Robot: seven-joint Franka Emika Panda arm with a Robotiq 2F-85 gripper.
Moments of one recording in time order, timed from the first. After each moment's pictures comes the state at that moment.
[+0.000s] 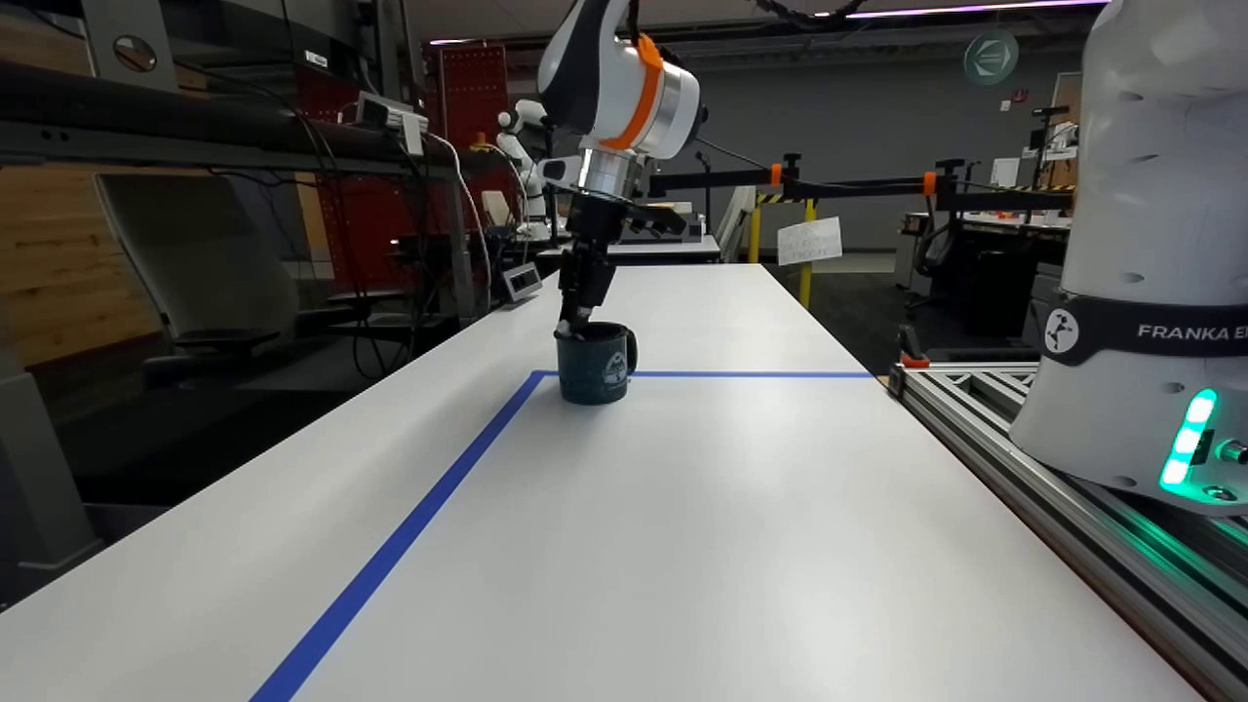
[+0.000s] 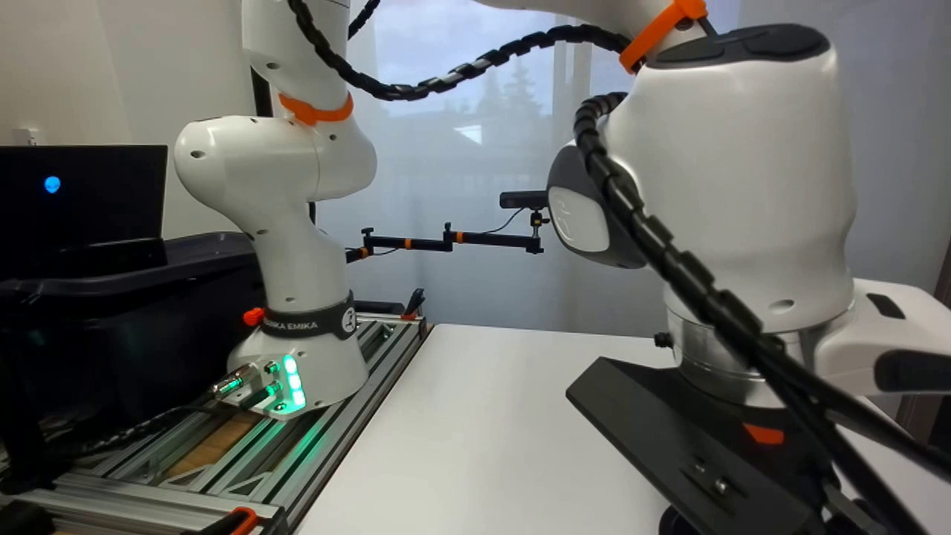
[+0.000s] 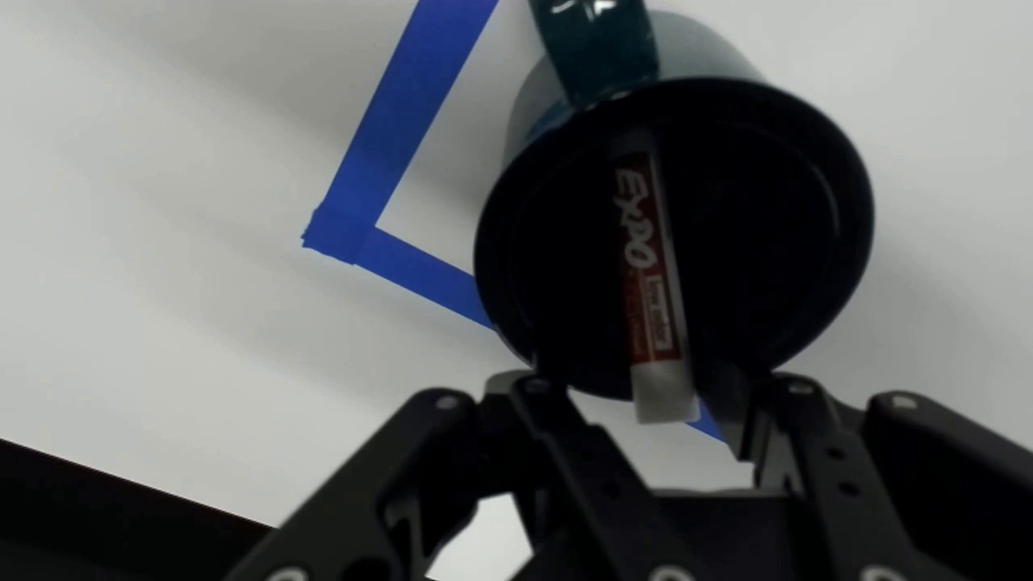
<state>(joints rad) -0.37 0.29 -0.07 -2.31 0.64 2.73 -1.57</state>
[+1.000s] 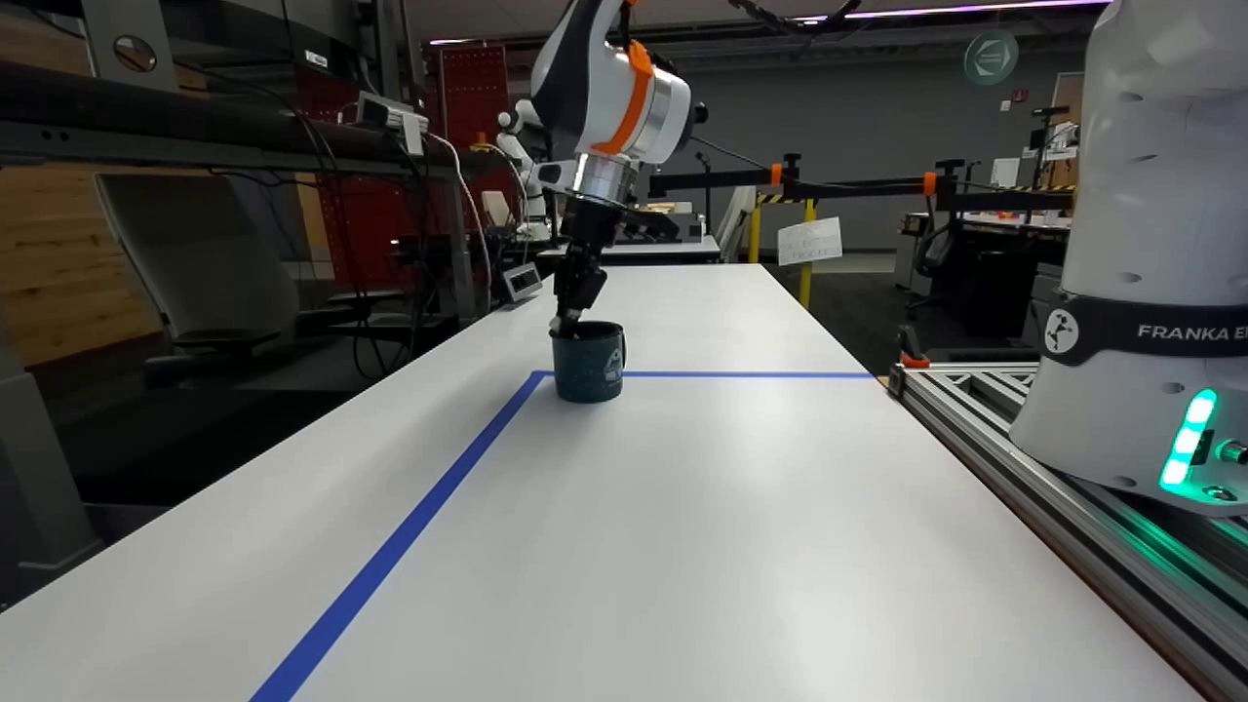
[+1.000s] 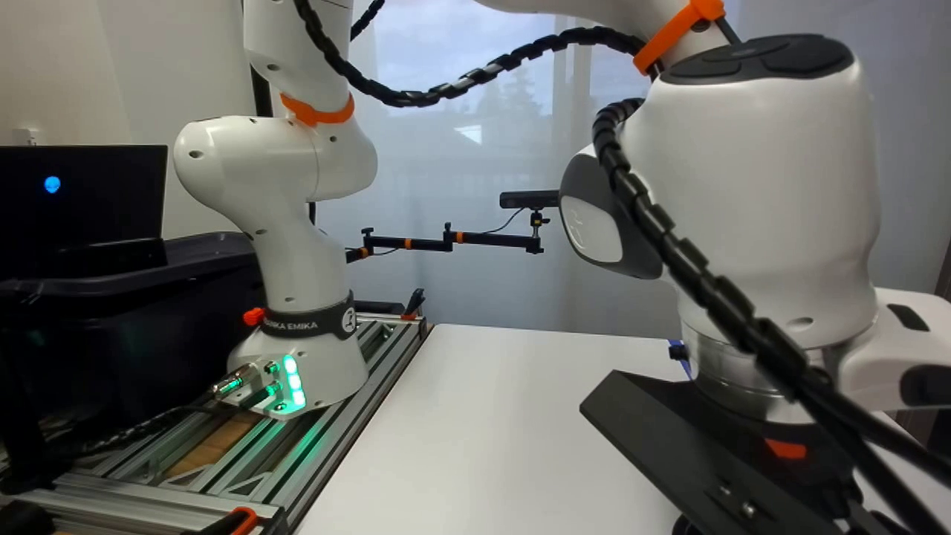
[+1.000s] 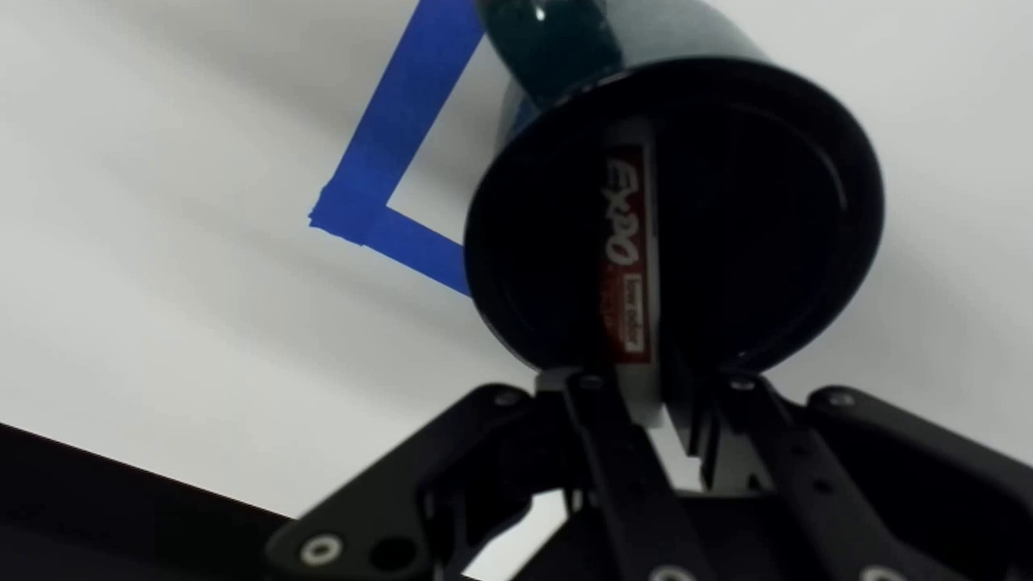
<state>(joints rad) -0.39 0.31 -0.05 -2.27 0.68 2.73 -1.62</state>
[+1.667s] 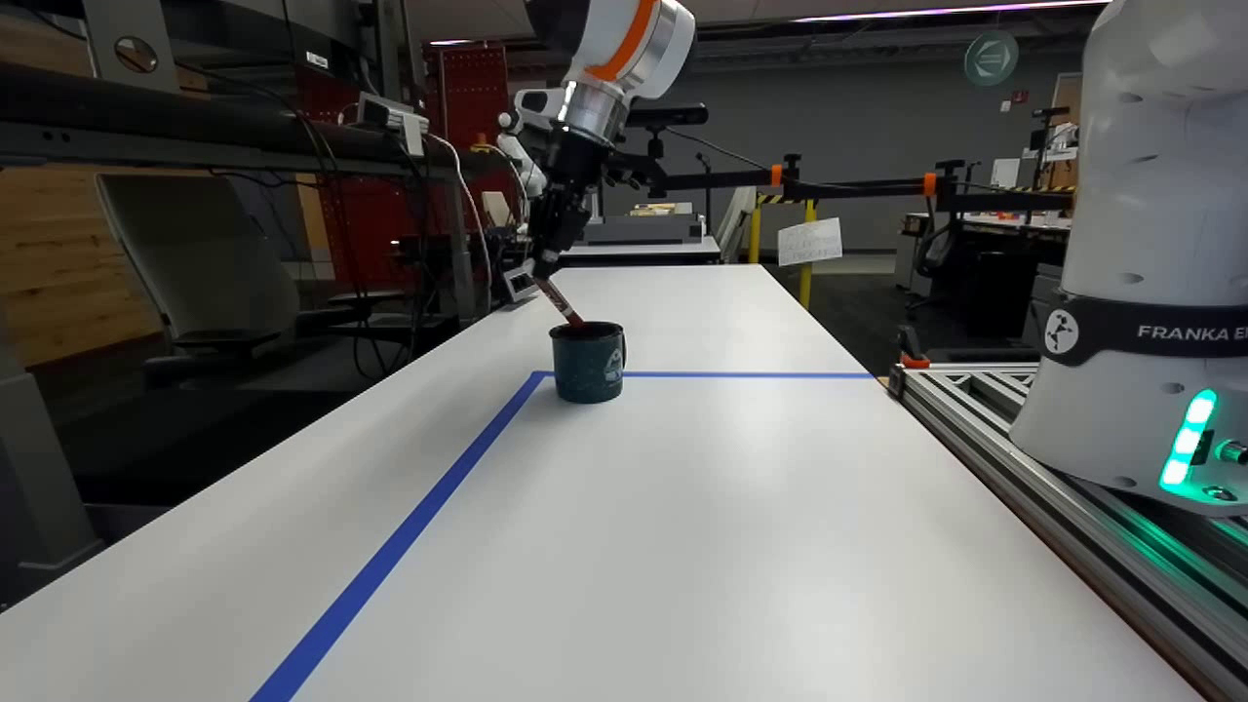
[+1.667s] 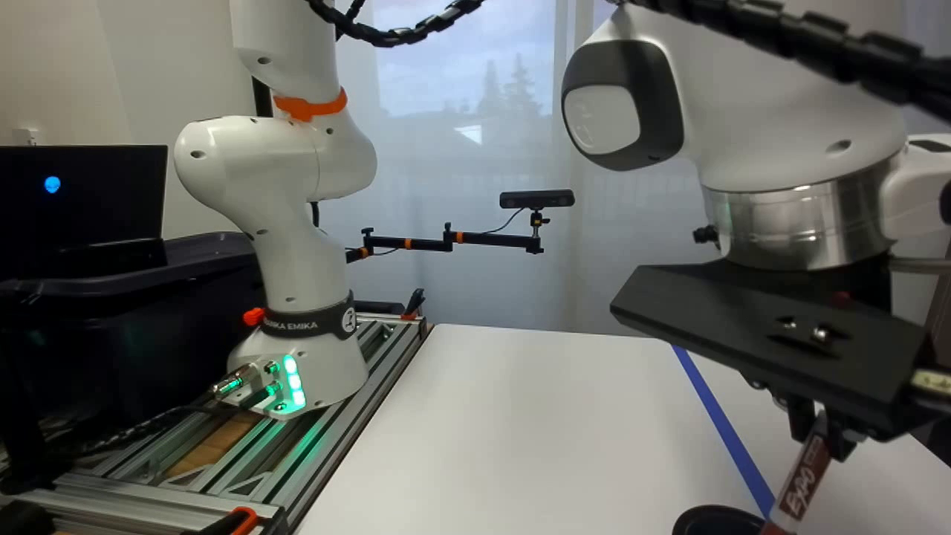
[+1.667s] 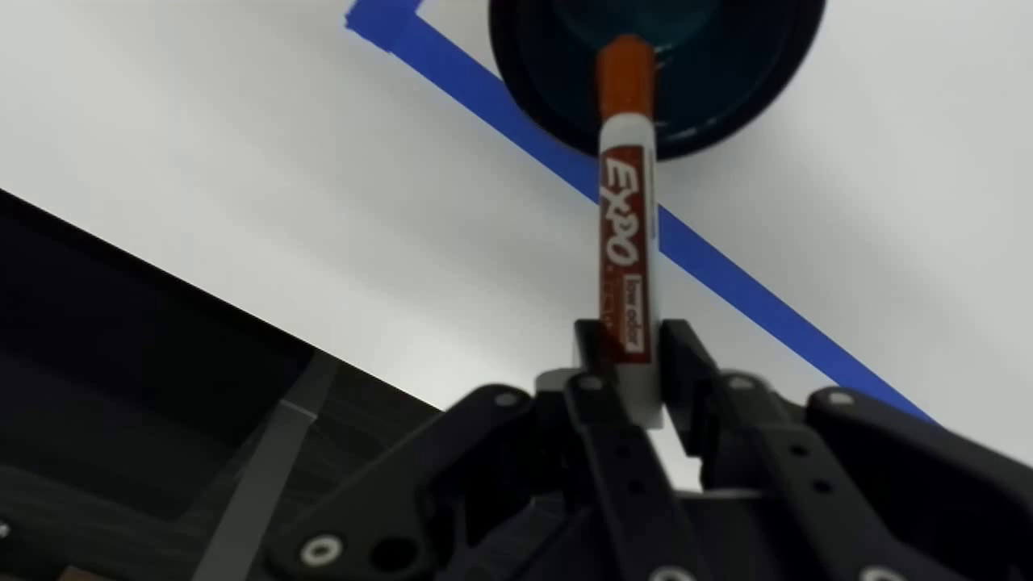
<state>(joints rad) -0.37 0.14 -0.04 -2.29 0.65 2.63 -1.63</state>
